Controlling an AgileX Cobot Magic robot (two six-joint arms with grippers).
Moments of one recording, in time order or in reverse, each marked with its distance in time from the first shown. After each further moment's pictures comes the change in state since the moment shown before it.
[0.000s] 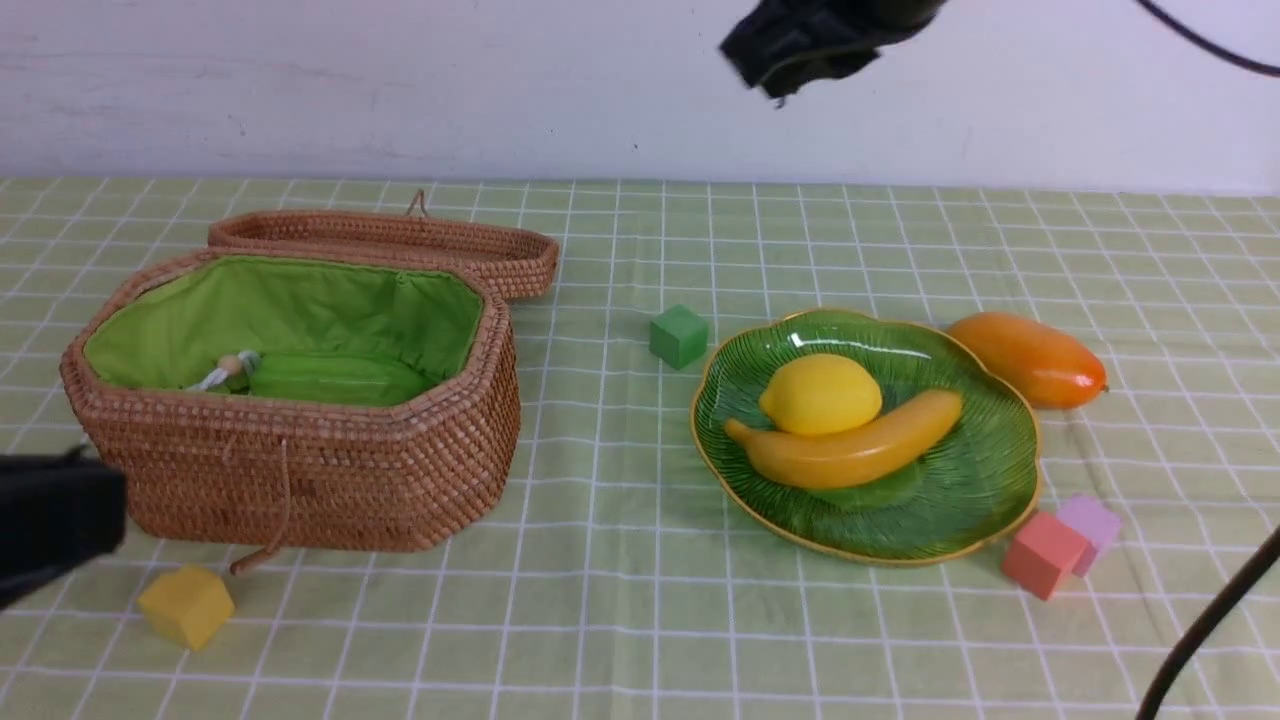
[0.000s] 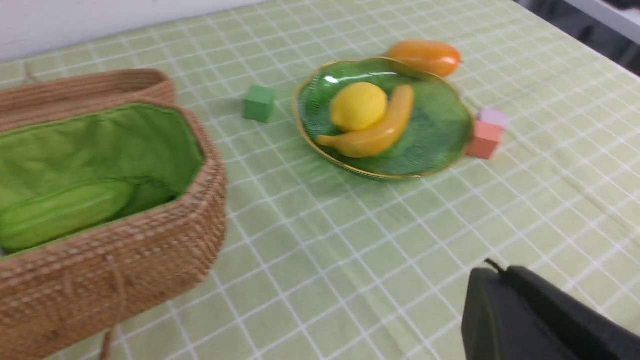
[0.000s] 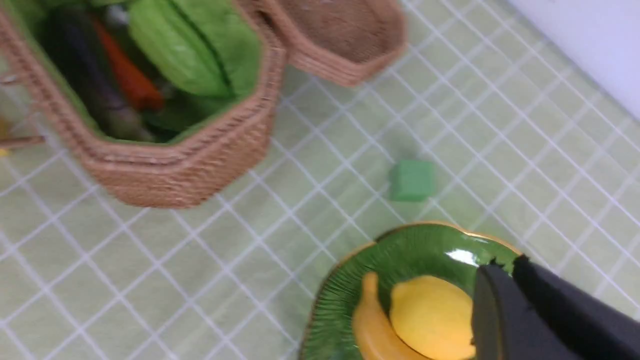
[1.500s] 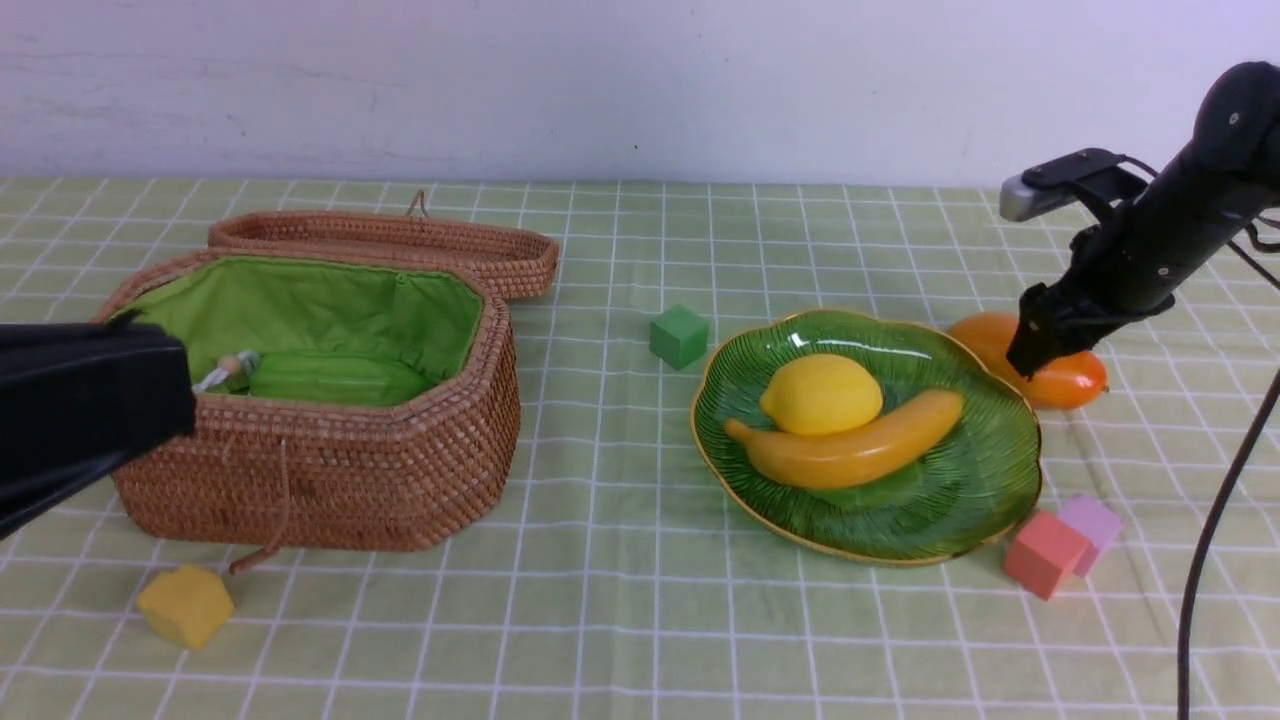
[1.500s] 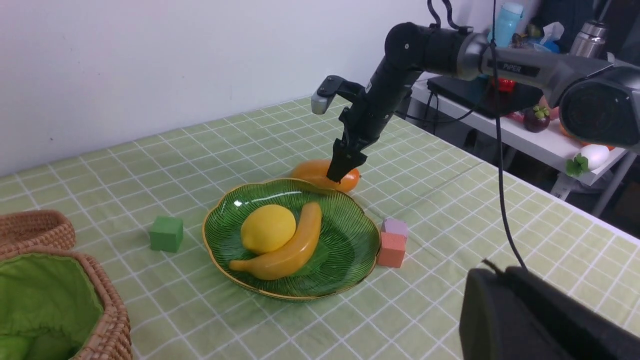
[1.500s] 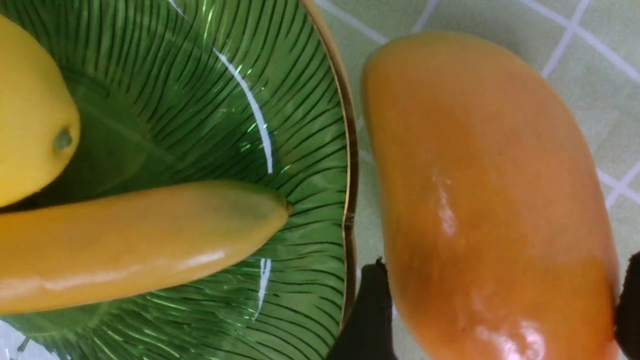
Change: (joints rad) right arm -0.551 0.404 0.232 0.216 -0.200 -0.396; left arm 0.000 0.000 0.000 -0.169 -0.241 0.140
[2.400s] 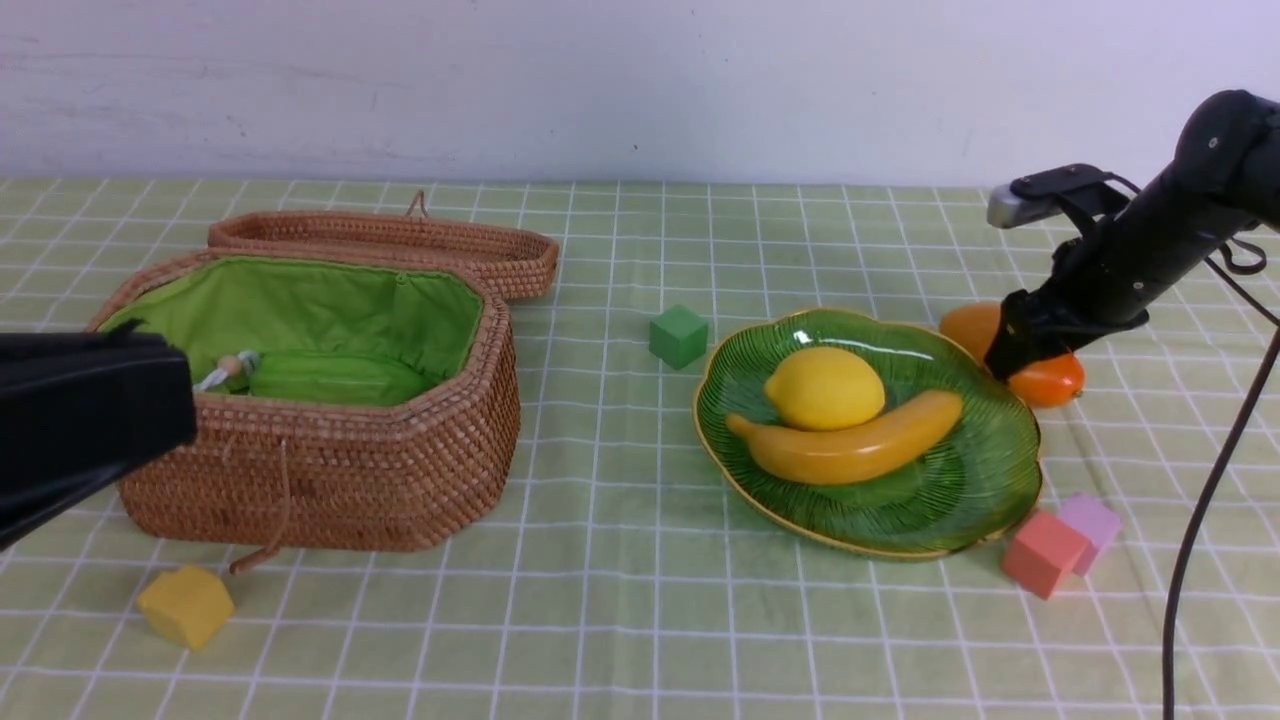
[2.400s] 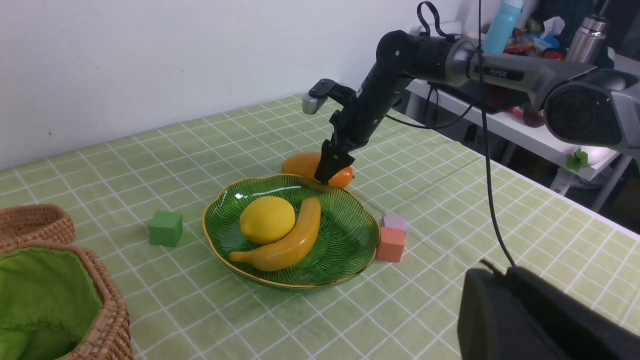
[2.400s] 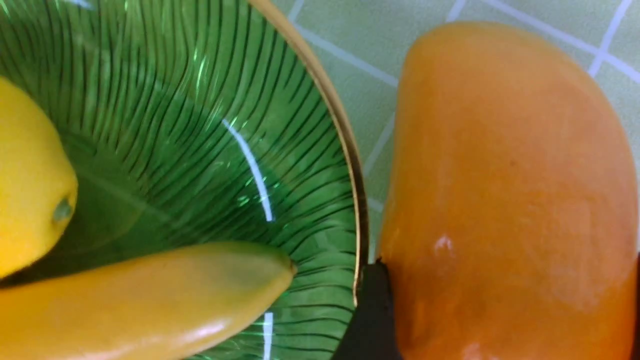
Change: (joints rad) right arm -0.002 0.062 -0.036 0.036 -0.030 0.067; left arm 0.000 0.000 0.000 -0.001 0.009 0.000
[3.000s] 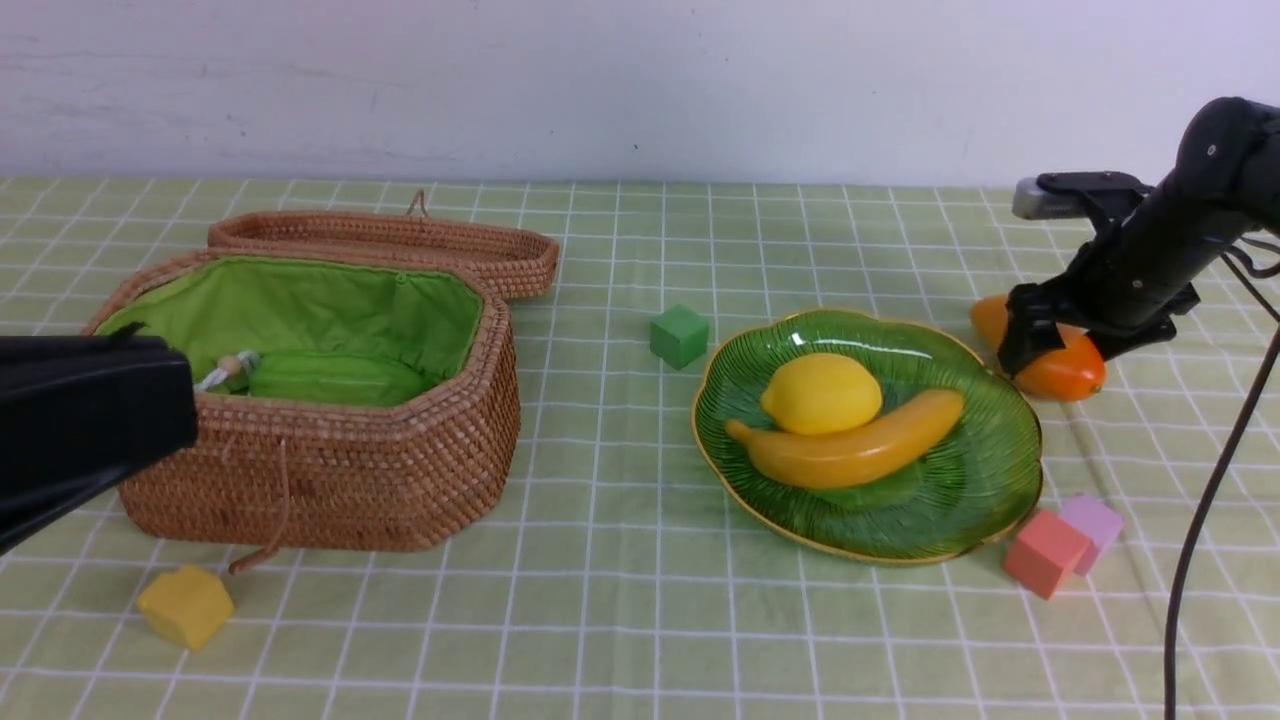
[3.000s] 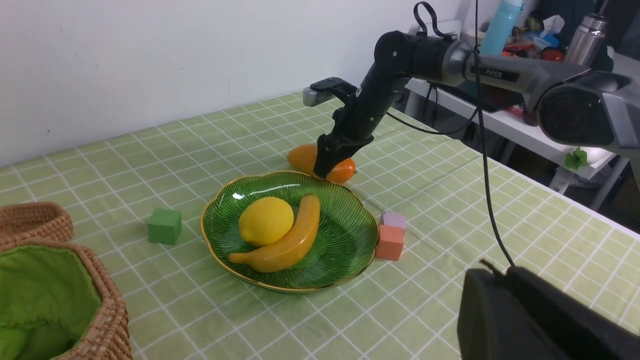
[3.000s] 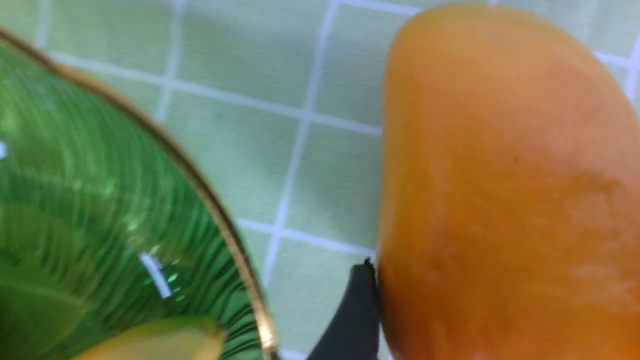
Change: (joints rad) right arm -0.010 0.023 -0.027 -0.066 -0.013 0.257; left arm 0.000 0.000 0.000 -0.003 0.003 0.000
